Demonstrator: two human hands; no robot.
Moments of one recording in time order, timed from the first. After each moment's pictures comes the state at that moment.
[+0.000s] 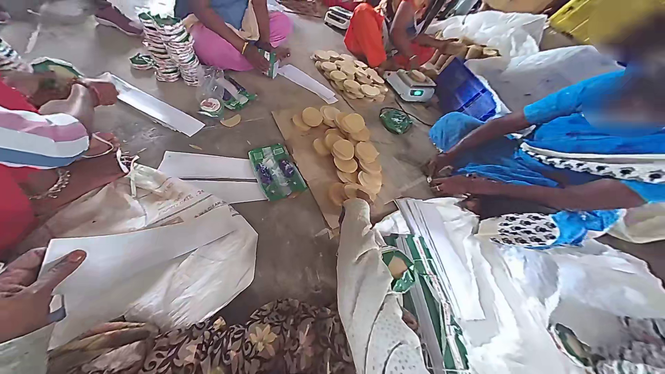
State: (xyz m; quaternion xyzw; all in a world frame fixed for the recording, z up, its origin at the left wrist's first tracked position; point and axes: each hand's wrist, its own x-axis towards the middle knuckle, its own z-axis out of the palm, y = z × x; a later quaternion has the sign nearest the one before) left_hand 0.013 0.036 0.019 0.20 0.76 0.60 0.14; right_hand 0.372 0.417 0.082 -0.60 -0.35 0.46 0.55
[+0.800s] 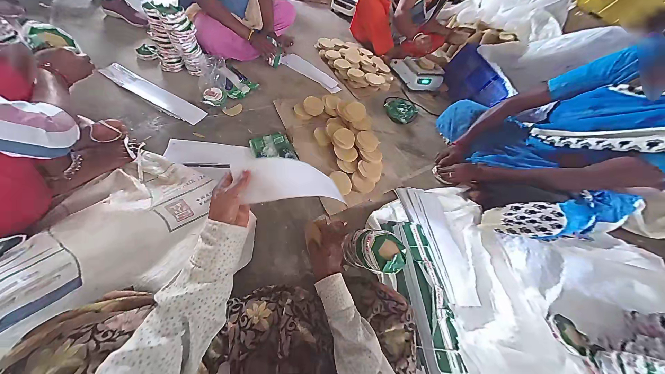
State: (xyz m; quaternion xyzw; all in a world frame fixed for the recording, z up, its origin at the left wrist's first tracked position) left_hand 0.192 0.253 0.096 0.03 0.53 0.77 0.35; right_hand 0.397 0.299 -0.014 -0.63 -0.72 0.30 0.06
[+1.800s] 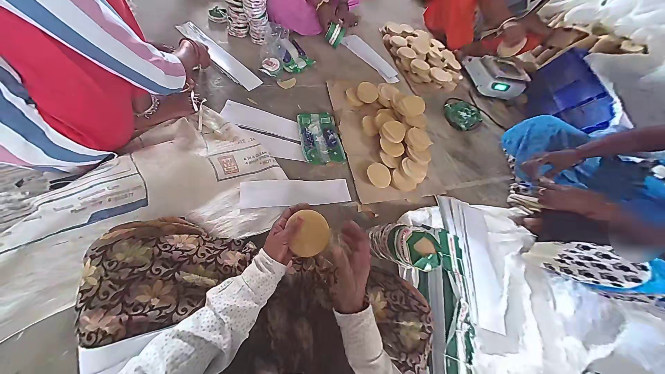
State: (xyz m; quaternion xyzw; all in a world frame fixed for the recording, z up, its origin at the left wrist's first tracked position) left_hand 0.273 0.153 -0.012 0.13 0.40 0.78 0.46; right_hand 0.424 0.214 0.003 -0.33 -0.73 0.46 0.38
